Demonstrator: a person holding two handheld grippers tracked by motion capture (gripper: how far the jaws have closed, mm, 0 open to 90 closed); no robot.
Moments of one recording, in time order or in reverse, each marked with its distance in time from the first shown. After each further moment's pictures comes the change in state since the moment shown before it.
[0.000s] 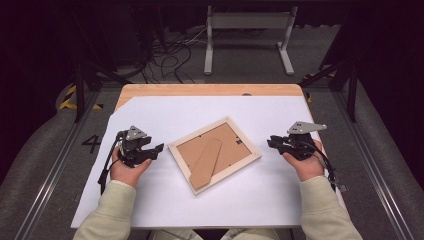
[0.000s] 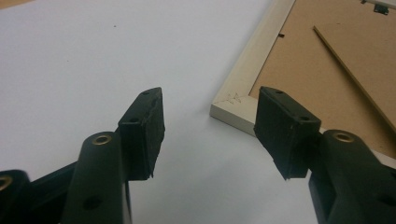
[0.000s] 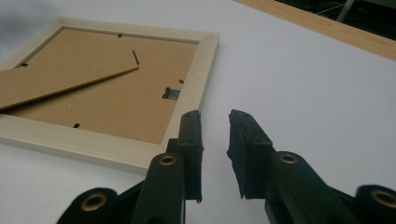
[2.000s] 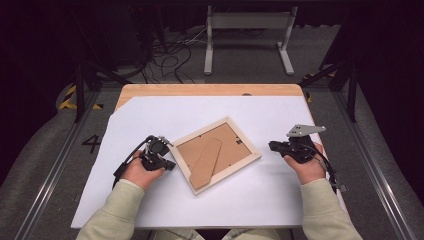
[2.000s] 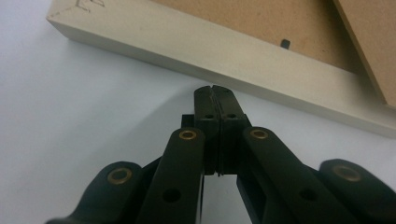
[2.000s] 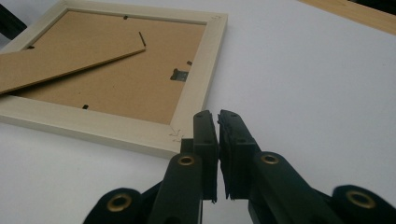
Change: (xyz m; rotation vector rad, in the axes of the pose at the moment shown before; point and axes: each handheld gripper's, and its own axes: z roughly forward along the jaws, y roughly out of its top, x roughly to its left) left arm -0.036 0.009 0.045 0.475 -0.217 0.099; right arm 0.003 -0.006 -0.003 0.056 0.016 0.007
